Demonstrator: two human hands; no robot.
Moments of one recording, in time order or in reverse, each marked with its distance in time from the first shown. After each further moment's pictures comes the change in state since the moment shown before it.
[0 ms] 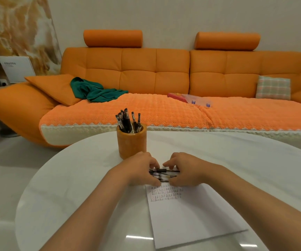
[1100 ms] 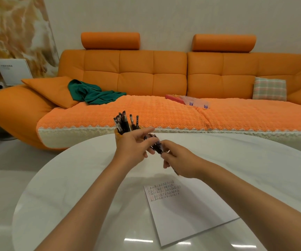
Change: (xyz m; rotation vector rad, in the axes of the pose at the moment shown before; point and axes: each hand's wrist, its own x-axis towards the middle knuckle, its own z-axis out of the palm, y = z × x) left_hand -0.002 0.012 -0.031 -0.984 0.591 0.038; right_hand -0.006 -0.029 -0.022 0.563 0.205 0.017
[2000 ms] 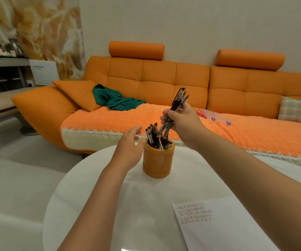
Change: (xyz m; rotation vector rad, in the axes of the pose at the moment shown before) left_hand 0.032 -0.021 -0.093 0.412 0.197 -0.012; right_hand 0.102 -0.118 -0.012 0.769 0.381 -0.062
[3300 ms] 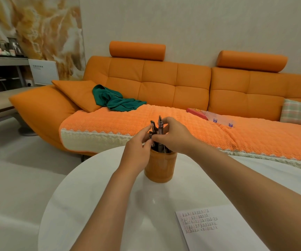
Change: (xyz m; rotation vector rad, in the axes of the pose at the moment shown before) left_hand 0.004 0.004 0.015 -0.144 -0.005 0.008; right_hand 0.022 0.037 0.012 -0.849 -0.176 -0.092
